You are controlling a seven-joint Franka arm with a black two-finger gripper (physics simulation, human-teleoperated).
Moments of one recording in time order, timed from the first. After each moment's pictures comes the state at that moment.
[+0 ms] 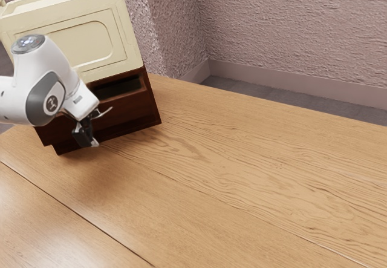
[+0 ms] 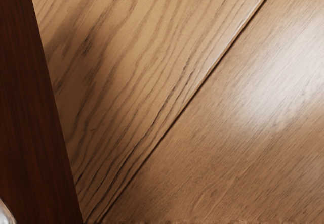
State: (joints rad) arm -0.11 -0.01 0.54 -1.92 0.11 2.28 1.30
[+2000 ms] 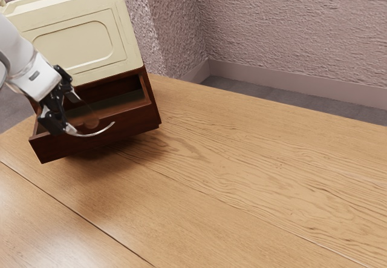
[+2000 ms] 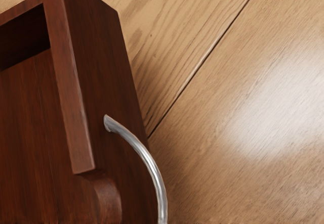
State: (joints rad) arm -0.23 -0.39 0.51 -1.97 0.24 2.02 1.12
